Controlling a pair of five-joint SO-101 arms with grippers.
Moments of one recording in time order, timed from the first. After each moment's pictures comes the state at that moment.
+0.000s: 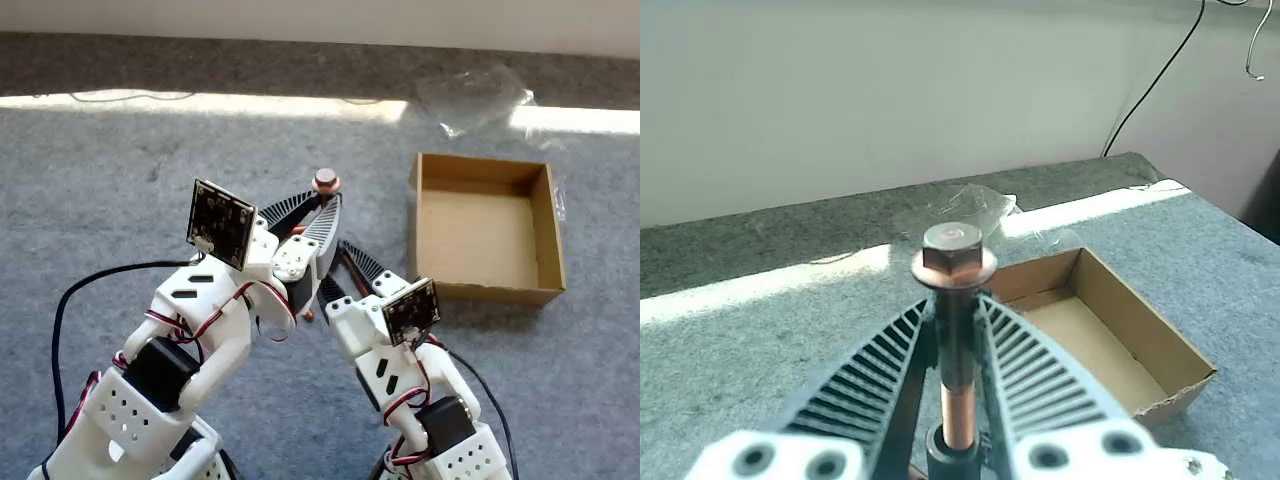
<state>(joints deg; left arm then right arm) 31.7 -66.7 53.3 31.1 15.6 -33.8 -104.7 95.5 20.8 4.4</state>
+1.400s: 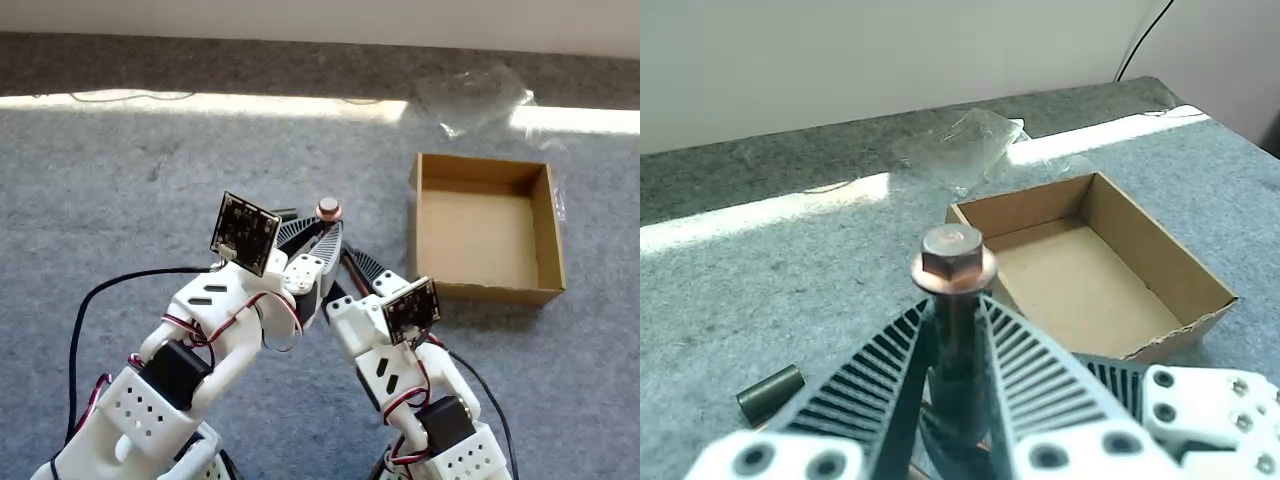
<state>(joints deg) 32.2 -67.2 61.3 30.8 15.7 -33.7 -104.6 95.5 20.8 4.4</state>
